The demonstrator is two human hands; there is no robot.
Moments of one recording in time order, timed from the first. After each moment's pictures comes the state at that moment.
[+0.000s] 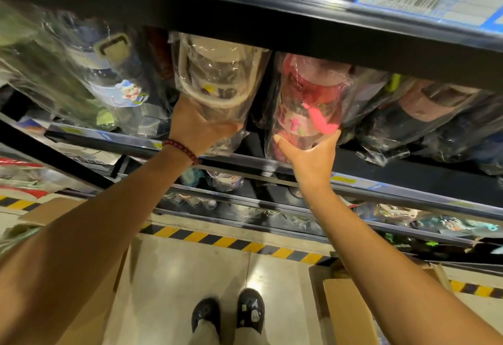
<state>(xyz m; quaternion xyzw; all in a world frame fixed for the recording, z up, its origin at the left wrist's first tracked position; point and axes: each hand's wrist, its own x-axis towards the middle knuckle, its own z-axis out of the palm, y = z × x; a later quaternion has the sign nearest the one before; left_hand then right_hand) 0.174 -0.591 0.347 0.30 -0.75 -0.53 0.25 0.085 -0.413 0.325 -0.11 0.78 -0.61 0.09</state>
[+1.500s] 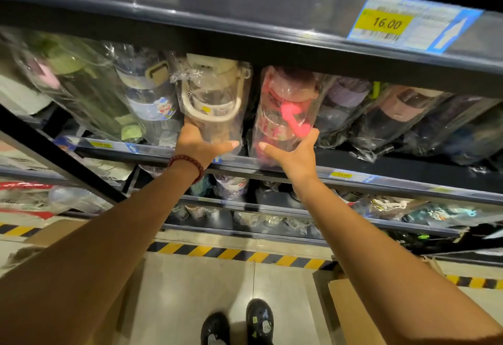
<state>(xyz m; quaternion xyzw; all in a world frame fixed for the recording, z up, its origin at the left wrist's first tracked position) 0.217 -0.597 0.355 0.37 -0.75 -0.53 0.16 0.119 -0.432 0.346 -0.10 0.78 -0.59 0.18</state>
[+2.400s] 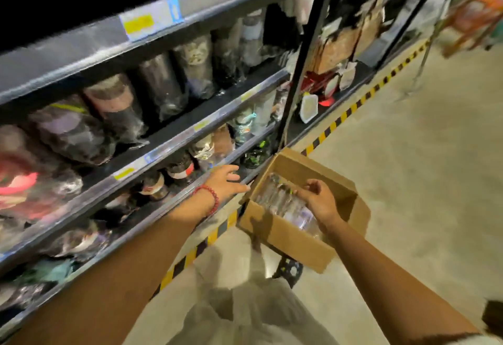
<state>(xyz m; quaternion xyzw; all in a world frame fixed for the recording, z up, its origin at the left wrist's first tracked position) 0.157 -0.170 0.381 0.01 -0.81 -0.49 -0.32 0.243 0.045 0.350 0.35 0.72 -0.59 0.05</state>
